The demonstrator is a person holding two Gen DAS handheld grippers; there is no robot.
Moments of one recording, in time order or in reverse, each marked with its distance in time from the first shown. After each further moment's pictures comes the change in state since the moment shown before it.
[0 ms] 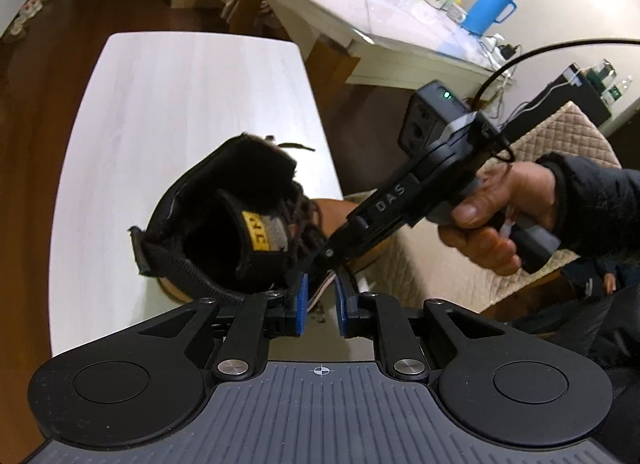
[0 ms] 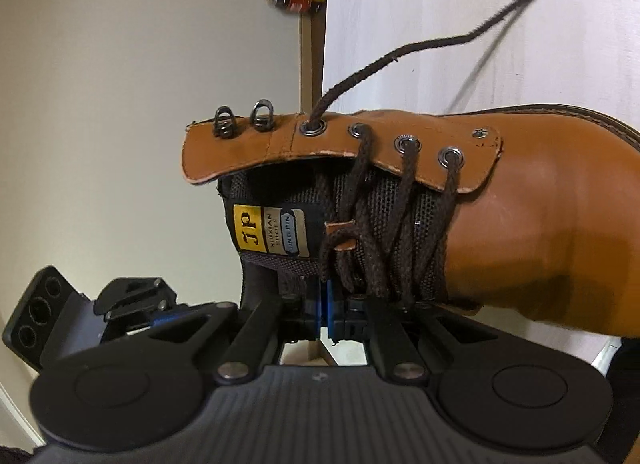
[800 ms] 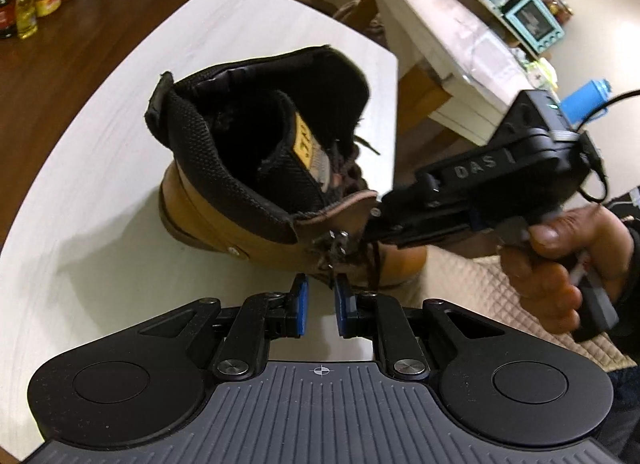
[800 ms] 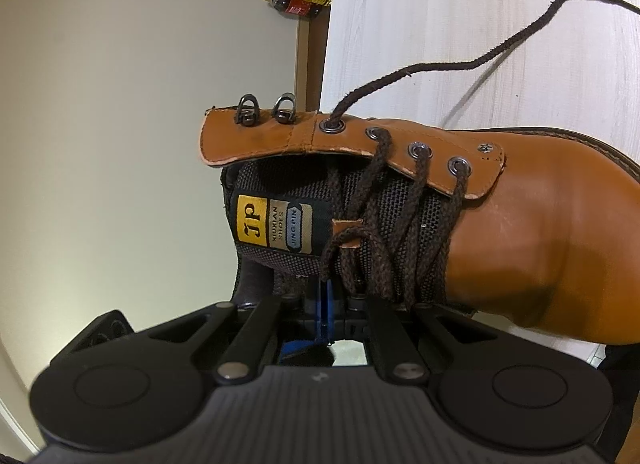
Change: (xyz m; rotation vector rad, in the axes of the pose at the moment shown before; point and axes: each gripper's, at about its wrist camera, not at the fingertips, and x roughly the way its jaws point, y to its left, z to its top) left arm 0.061 0.001 -0.039 -0.395 -0.066 0.098; right arm -0.012 0.007 -0.006 -0.026 -0.021 -0.034
